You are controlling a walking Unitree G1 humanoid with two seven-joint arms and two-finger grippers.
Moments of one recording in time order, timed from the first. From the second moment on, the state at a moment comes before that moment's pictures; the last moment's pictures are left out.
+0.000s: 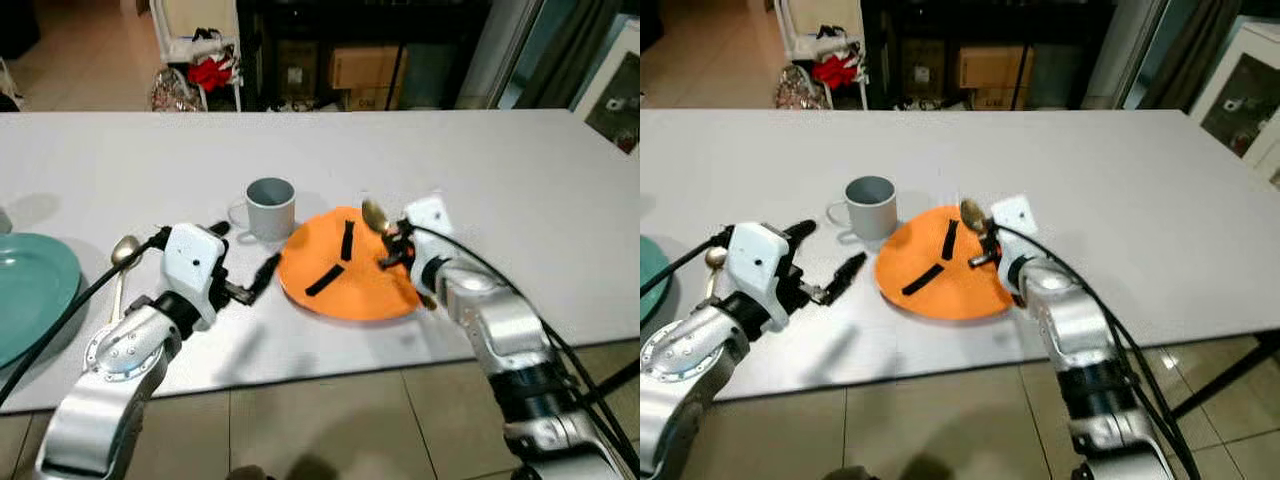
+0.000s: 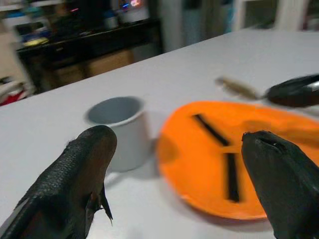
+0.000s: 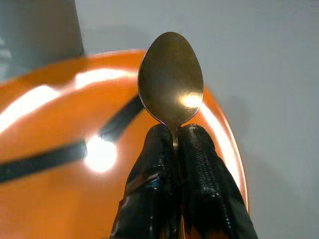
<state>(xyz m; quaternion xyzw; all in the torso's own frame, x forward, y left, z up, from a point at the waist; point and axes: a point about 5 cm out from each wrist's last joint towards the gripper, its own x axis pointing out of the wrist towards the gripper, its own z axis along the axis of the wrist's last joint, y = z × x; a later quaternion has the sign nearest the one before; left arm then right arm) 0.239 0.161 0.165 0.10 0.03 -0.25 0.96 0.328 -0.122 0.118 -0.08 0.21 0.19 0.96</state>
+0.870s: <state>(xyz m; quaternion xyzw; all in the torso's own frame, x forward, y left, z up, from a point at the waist) 0.209 0.156 0.163 0.10 0.12 -0.36 0.92 0.373 -0.089 0.106 -0.10 0.23 0.18 0.95</state>
